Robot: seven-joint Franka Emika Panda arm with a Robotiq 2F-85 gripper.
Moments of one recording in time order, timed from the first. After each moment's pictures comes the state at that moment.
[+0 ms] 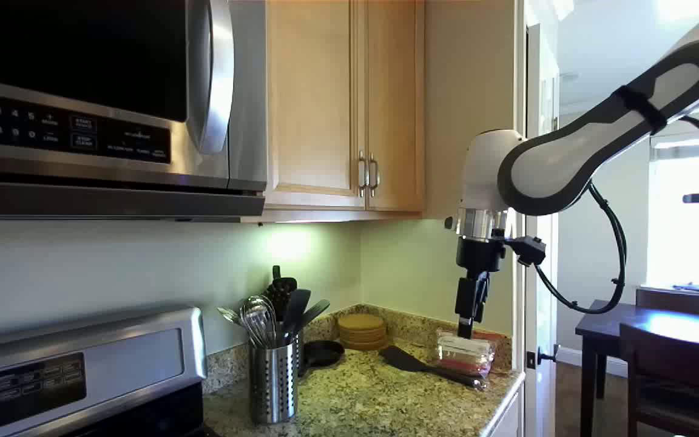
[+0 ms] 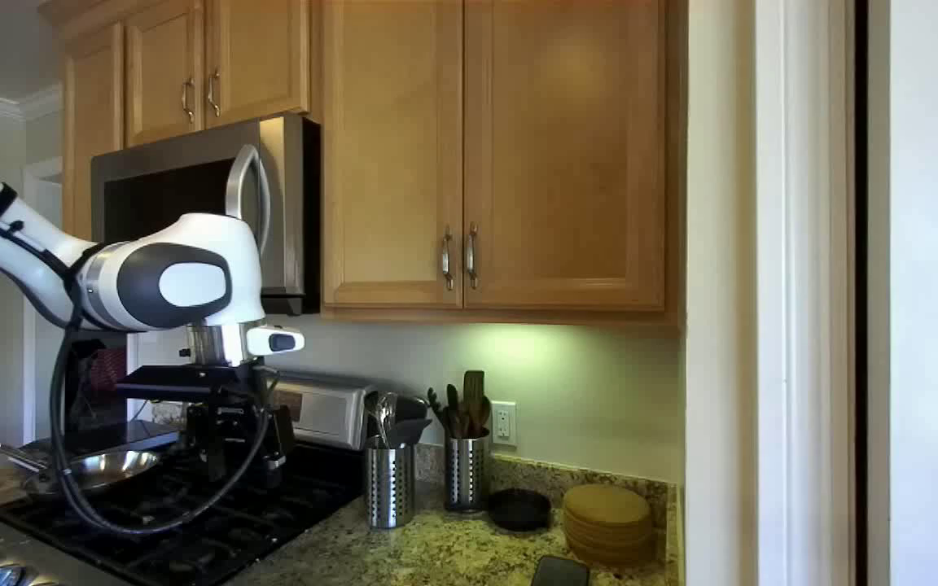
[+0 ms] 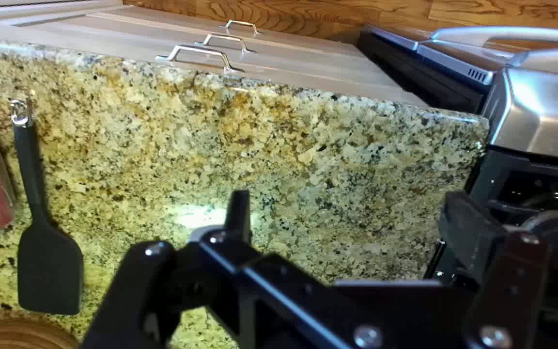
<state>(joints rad) 0.08 -0.44 0.04 -2.64 0.01 2.33 -0.07</state>
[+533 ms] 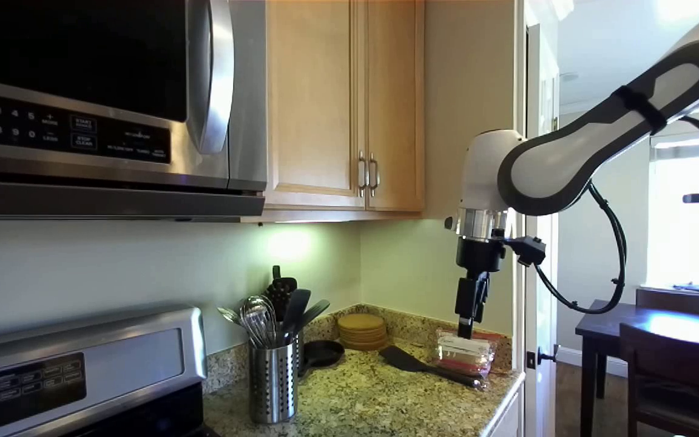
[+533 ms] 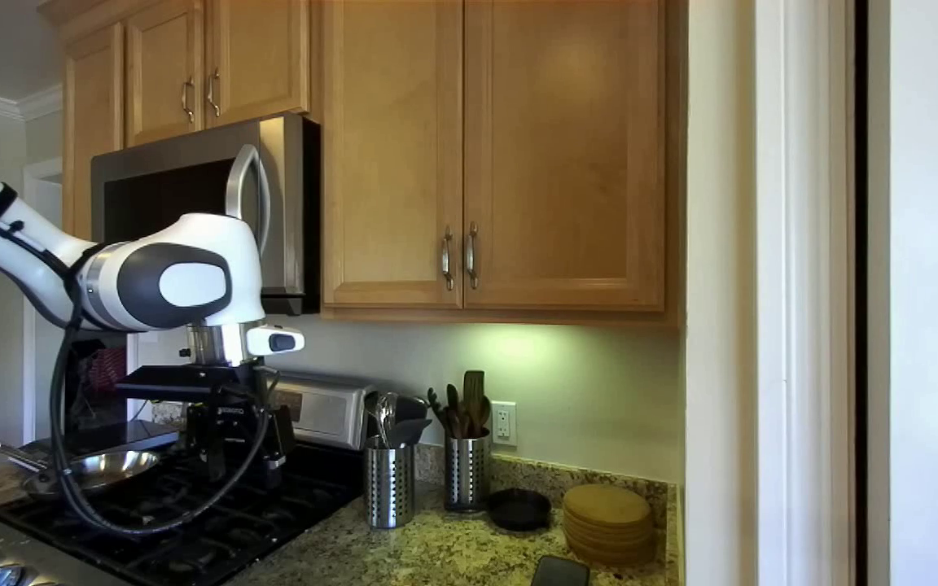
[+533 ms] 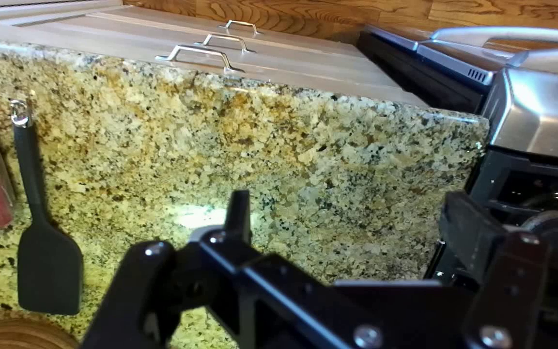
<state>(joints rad) 0.08 -0.44 0.04 -2.64 0.01 2.33 -0.07</state>
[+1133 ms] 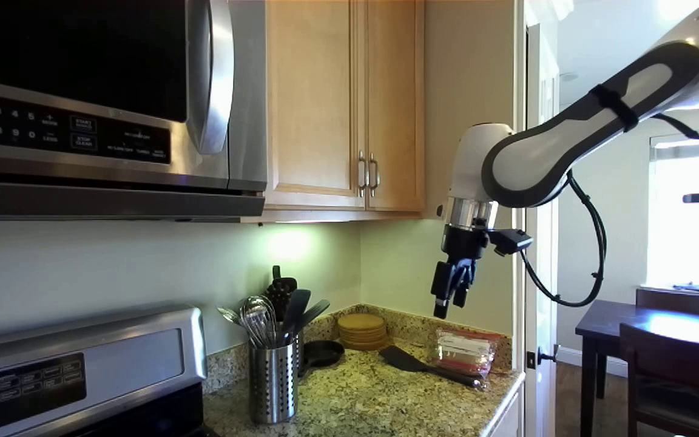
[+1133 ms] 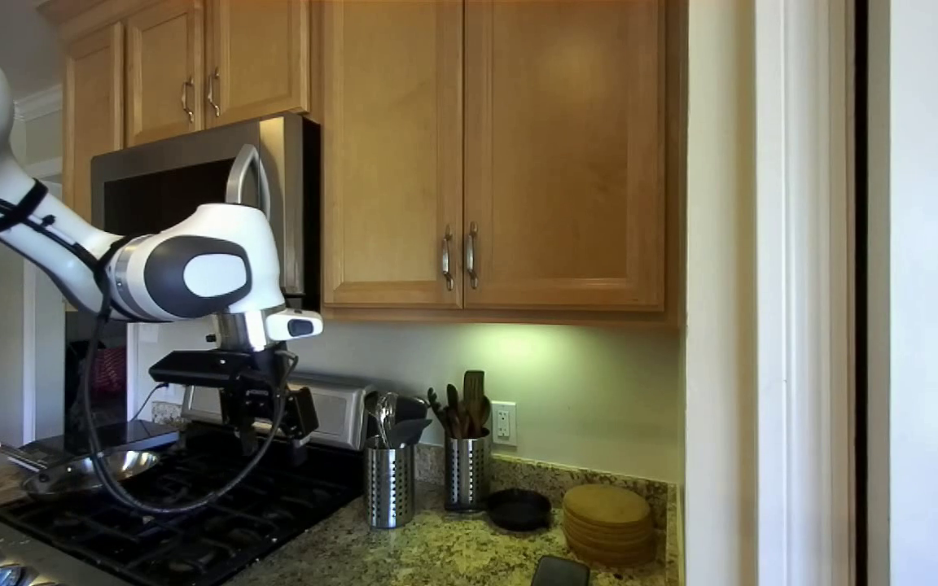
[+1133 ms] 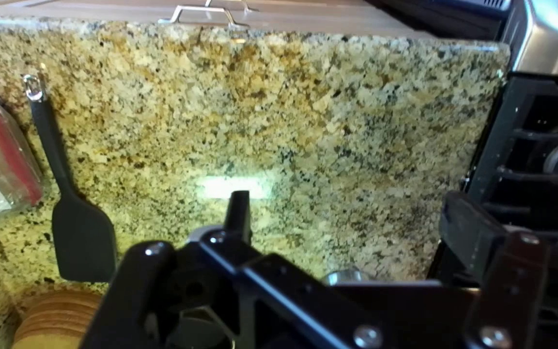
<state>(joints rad) 0.05 -0.39 0.03 -2.56 0.01 2.39 0.01</state>
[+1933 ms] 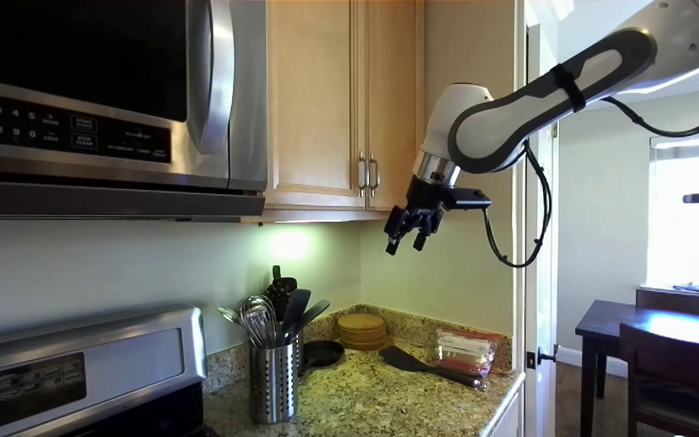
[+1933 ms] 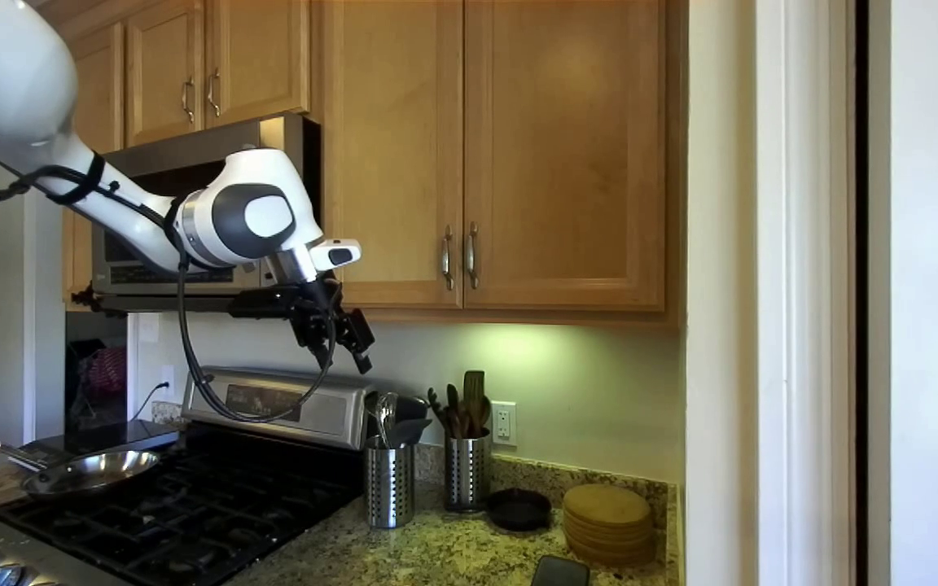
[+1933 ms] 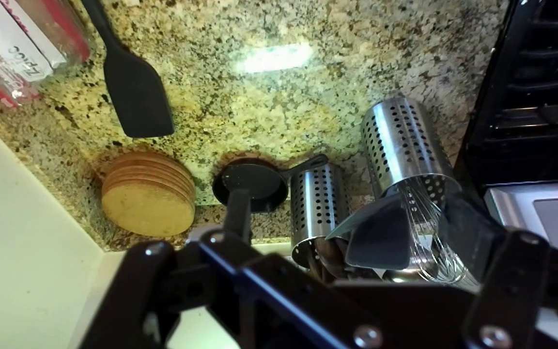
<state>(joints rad) -0.01 -0.27 0.06 -2.28 -0.11 2.47 0.22</state>
